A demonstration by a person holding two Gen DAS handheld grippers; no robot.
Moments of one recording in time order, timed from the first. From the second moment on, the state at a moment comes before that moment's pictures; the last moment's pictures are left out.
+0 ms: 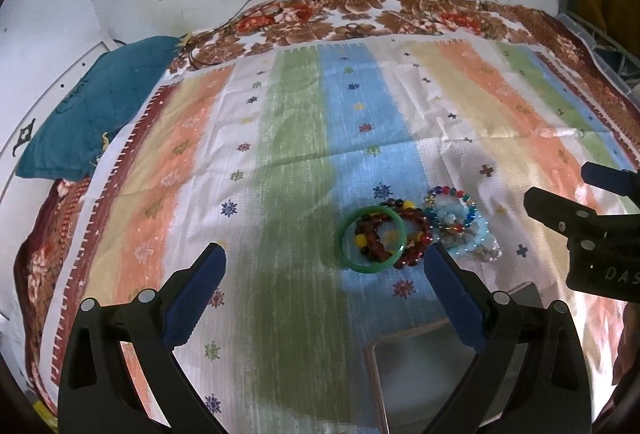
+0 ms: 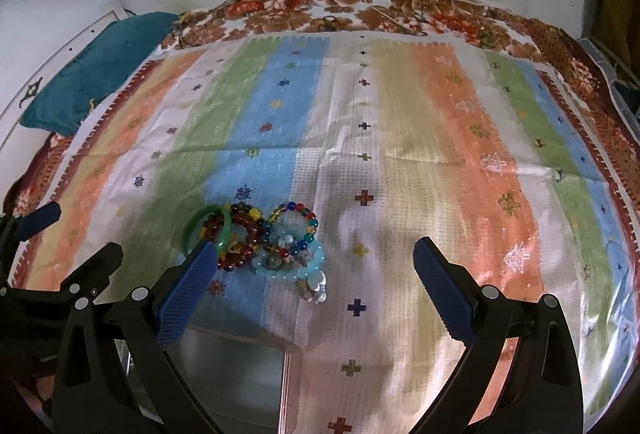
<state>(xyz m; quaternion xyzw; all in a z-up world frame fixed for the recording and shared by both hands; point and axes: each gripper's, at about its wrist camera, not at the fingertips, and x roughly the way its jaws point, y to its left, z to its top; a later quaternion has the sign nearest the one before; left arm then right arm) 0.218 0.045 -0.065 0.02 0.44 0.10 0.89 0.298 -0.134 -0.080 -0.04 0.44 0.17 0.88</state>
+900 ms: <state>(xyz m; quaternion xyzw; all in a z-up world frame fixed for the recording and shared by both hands) 0.267 0.087 -0.126 -0.06 0.53 0.07 0.85 0.347 -0.127 -0.128 -0.02 0.52 0.16 0.84</state>
